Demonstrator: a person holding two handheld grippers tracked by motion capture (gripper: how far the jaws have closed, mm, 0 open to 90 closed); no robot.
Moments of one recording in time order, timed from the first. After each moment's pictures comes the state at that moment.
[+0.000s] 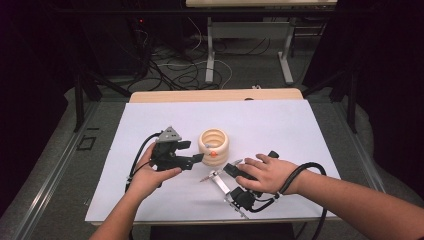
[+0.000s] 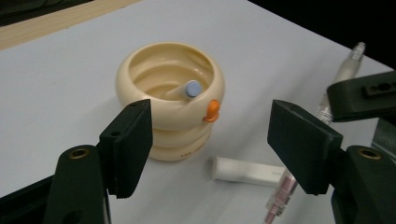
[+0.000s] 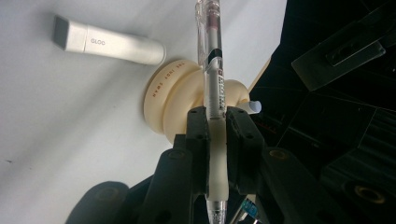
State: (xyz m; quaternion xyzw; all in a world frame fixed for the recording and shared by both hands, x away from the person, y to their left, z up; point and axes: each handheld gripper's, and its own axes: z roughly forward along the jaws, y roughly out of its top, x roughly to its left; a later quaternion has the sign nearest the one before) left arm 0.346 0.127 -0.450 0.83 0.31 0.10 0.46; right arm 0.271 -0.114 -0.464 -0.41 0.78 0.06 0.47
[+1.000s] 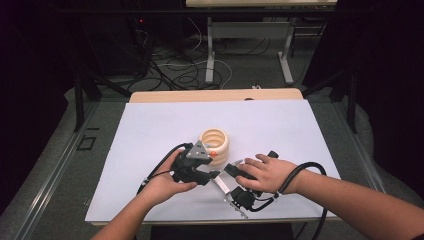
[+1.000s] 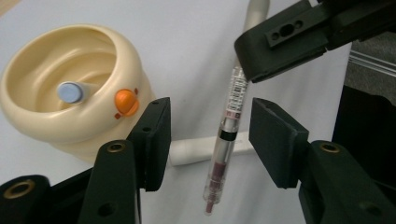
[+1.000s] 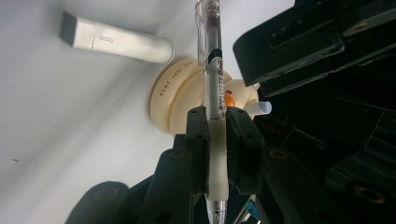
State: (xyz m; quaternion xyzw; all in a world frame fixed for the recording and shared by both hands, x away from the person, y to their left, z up) left arm 0.325 0.077 -0.455 0.91 0.19 0.08 0.36; right arm 0.275 -0.114 -0.469 -0.41 0.79 0.05 0.46
